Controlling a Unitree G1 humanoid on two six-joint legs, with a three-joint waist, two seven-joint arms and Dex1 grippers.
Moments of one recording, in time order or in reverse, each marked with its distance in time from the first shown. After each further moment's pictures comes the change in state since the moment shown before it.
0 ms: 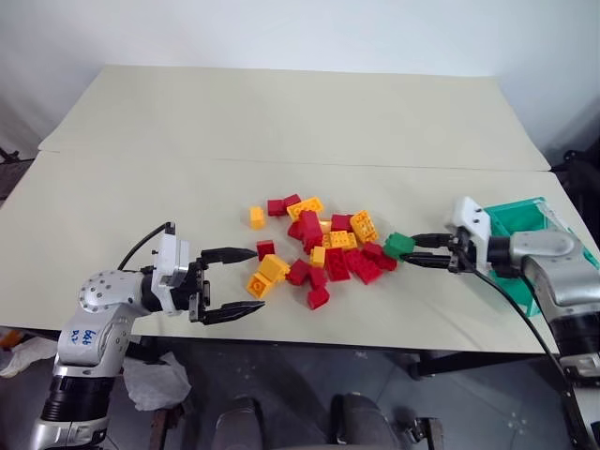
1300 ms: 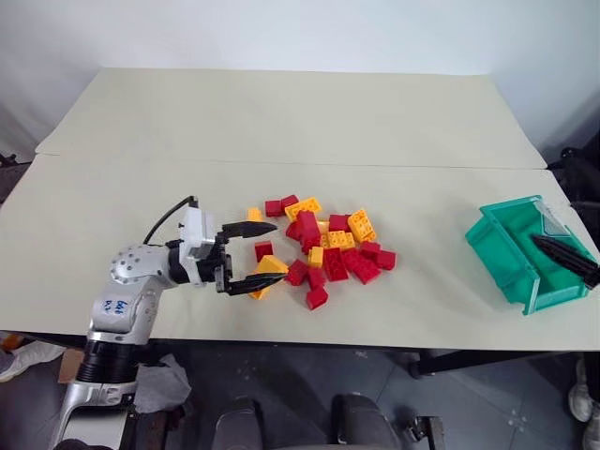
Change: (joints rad) left arm -0.112 -0.023 0.002 0.132 0.069 -0.066 0.097; right arm 0.370 -0.098 -0.490 -0.289 0.160 0.040 -0.080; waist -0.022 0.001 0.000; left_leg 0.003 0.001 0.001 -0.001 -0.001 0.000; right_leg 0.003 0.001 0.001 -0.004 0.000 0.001
